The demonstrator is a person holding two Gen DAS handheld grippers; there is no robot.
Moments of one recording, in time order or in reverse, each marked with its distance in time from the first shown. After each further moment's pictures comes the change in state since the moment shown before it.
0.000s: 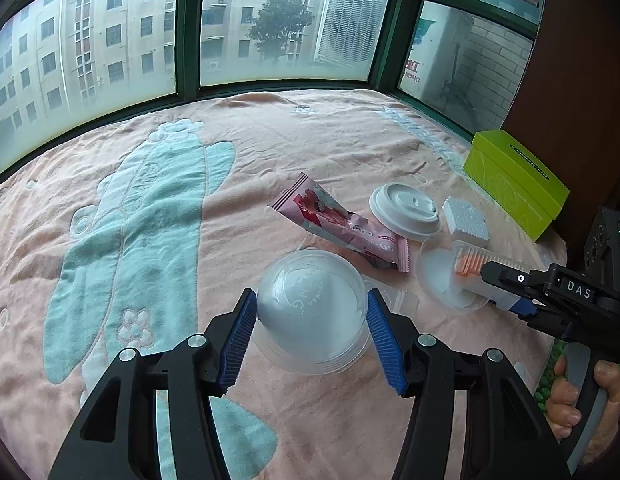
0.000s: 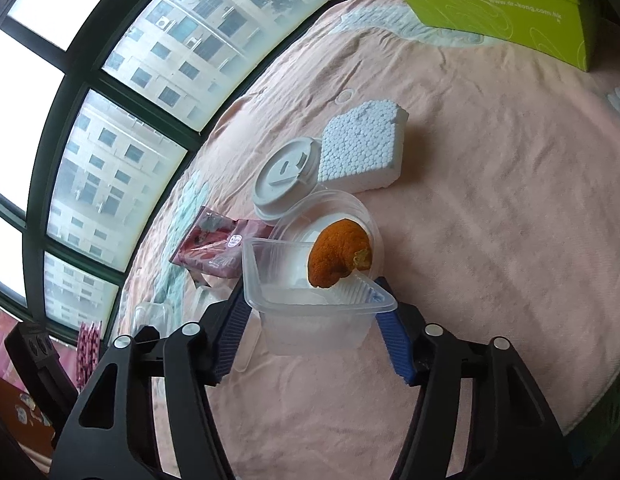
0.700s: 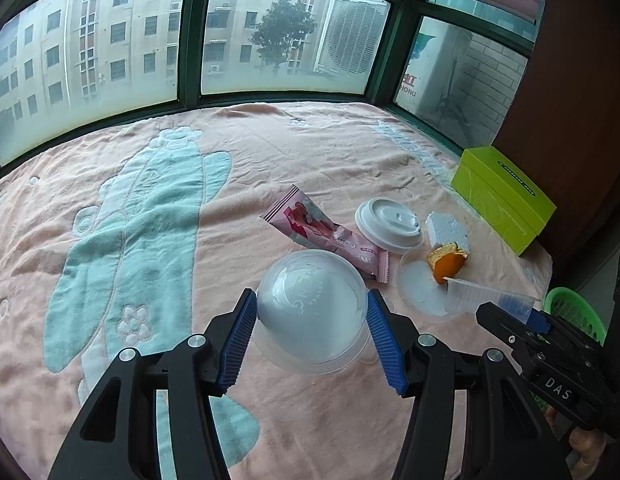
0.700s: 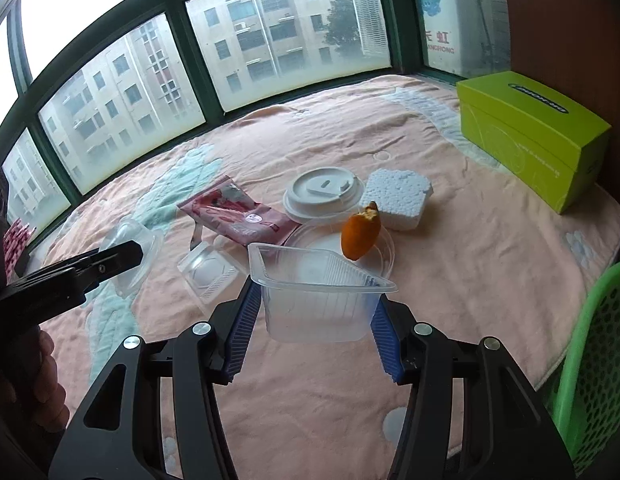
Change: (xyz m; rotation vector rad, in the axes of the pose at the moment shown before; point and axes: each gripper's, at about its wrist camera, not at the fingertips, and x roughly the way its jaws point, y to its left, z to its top) left arm -0.023 -0.007 0.002 -0.035 -0.035 -0.027; right arm -0.035 0.066 -0.045 -0.472 -0.151 -0.224
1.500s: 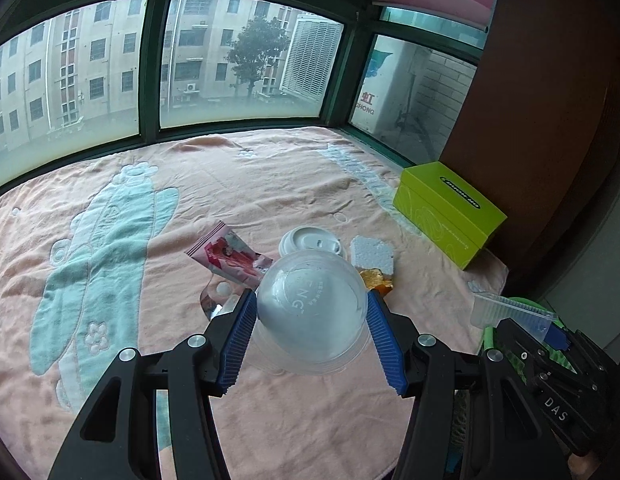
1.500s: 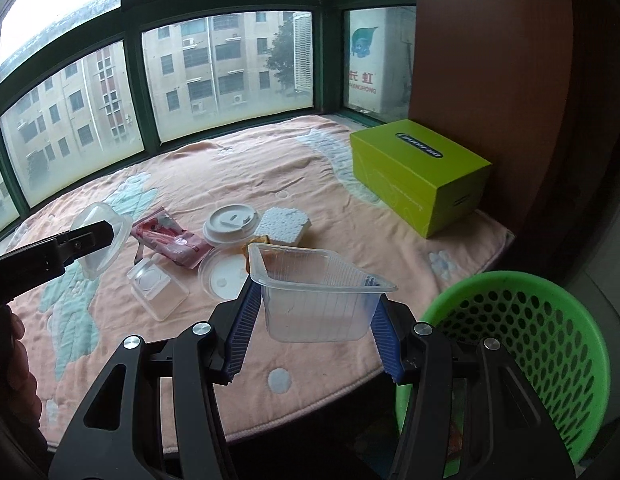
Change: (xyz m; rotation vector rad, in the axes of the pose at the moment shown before) left arm -0.037 -0.070 0.011 0.049 -0.067 -0.089; right arm -0.095 -0.028 -0.001 -0.001 -0.099 -0.304
